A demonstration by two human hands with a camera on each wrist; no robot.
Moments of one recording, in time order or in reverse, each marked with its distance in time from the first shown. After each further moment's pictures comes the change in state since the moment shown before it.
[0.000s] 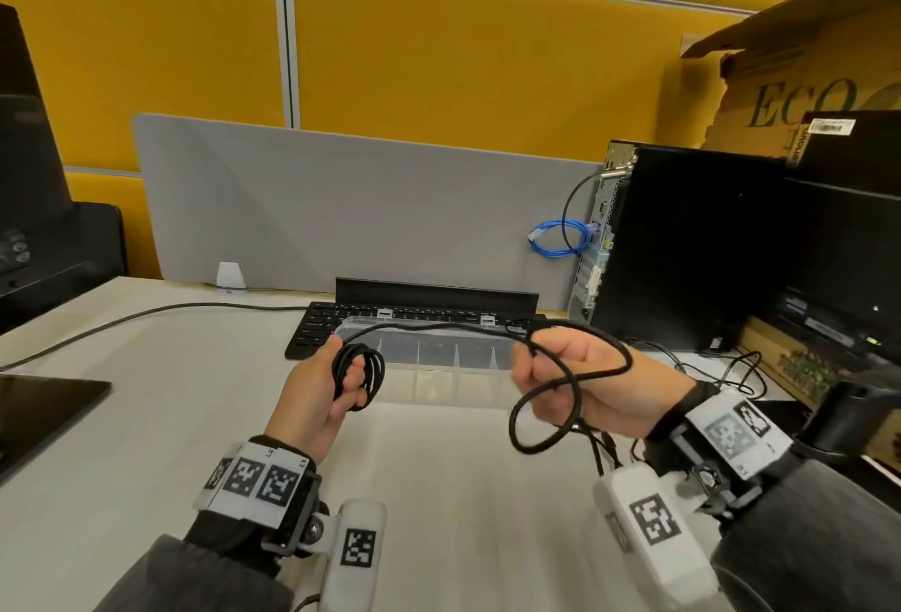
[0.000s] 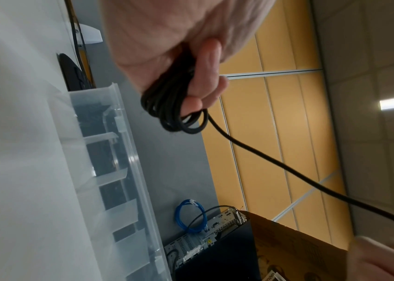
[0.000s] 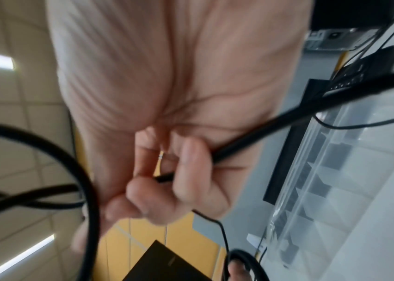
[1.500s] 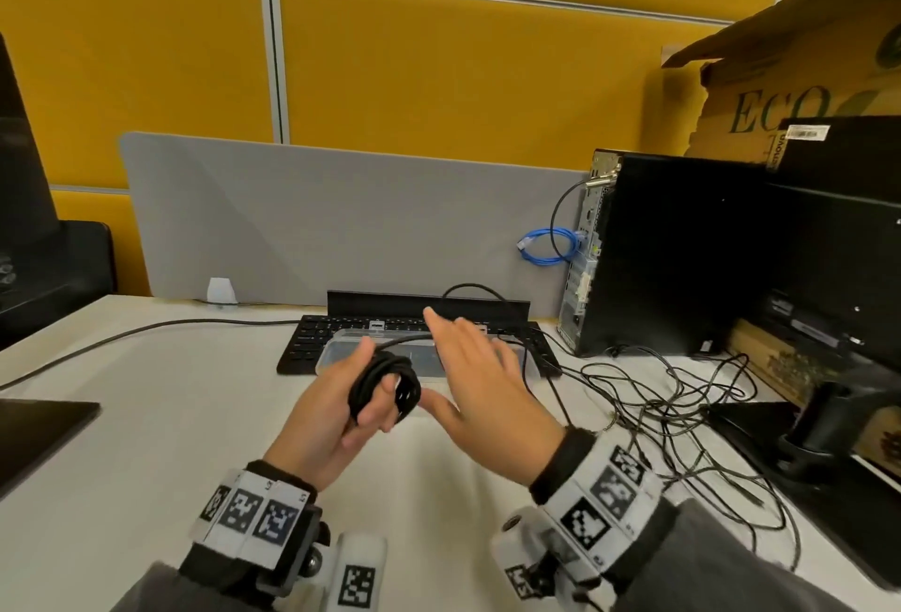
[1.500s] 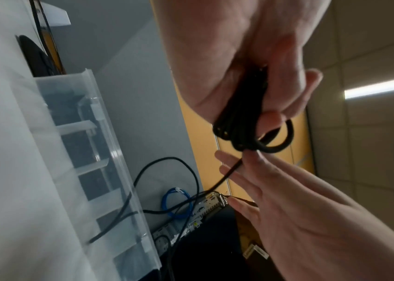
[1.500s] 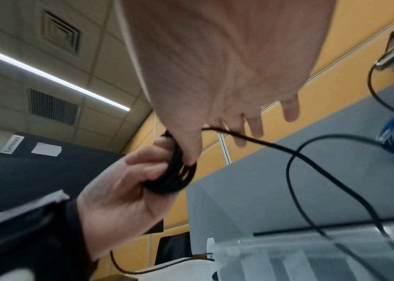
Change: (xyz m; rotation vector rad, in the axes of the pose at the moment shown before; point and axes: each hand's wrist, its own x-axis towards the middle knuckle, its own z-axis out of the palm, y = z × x) left_hand -0.029 0.008 0.022 0.015 -0.356 0.121; right_hand 0.049 0.023 0.061 -1.353 0.450 0.125
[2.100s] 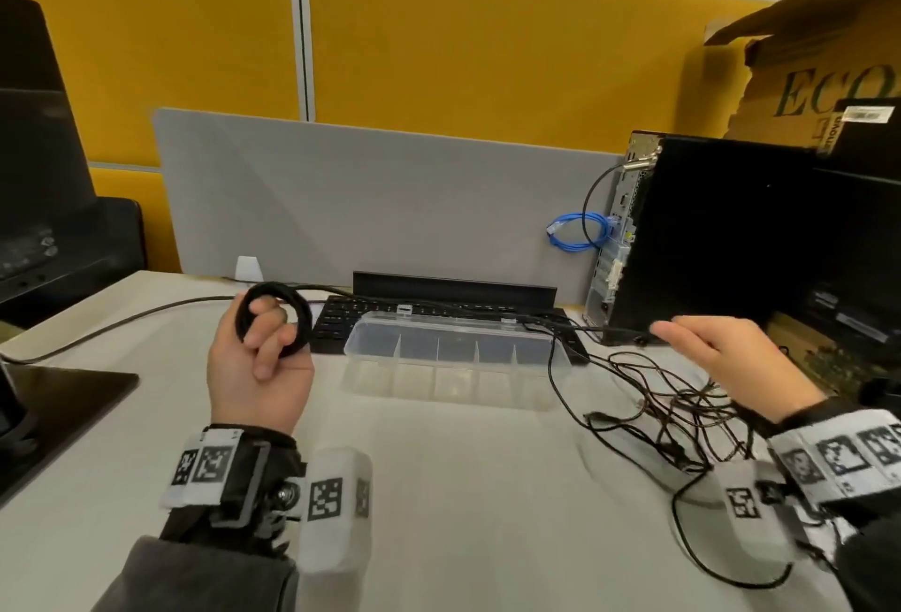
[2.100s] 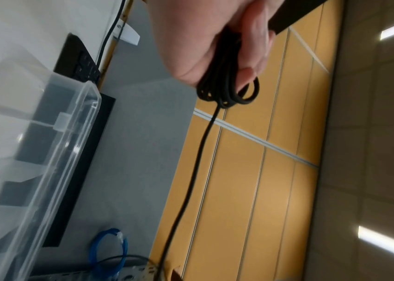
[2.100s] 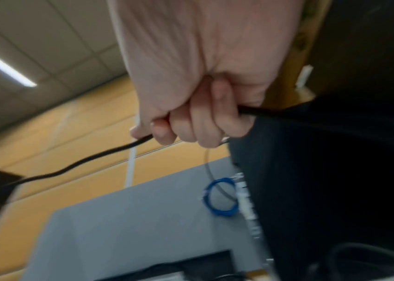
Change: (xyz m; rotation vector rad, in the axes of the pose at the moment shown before) left_hand 0.006 0.035 -0.068 -0.896 0.159 0.279; right_hand -0.041 0.157 -0.049 0.133 0.165 0.311
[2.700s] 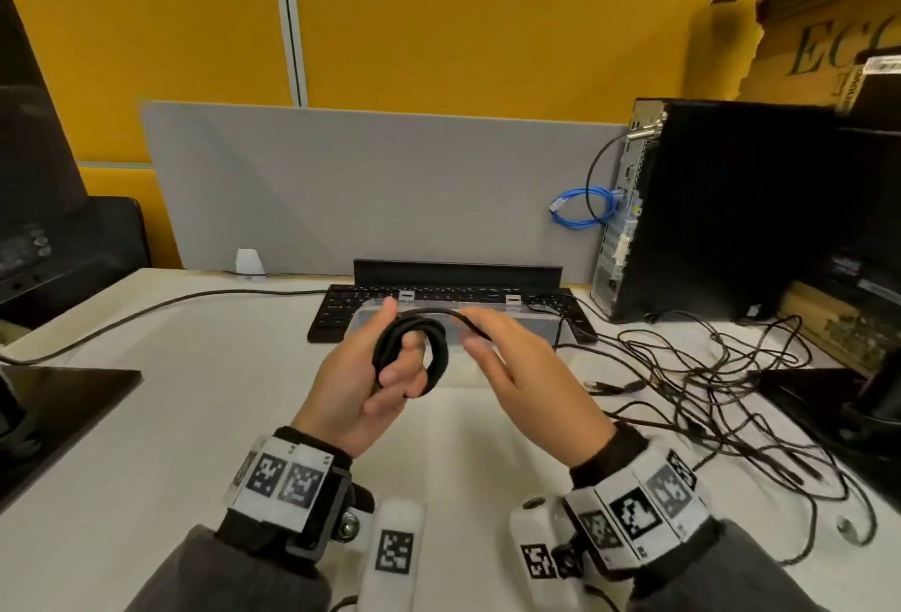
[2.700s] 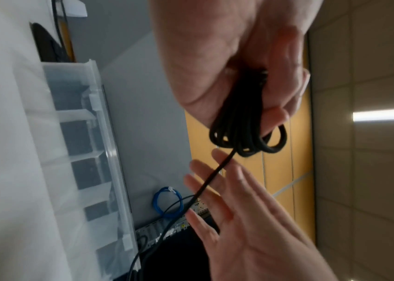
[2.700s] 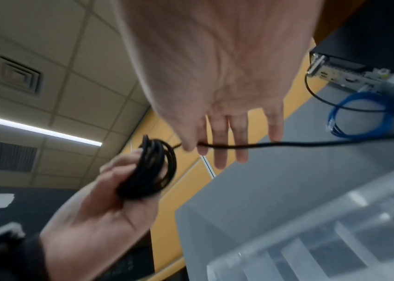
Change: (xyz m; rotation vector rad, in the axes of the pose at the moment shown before) left_hand -0.029 -0.064 0.019 0.757 -0.128 -0.405; right_hand -0.013 -0.137 0.096 0.330 -0.045 -0.345
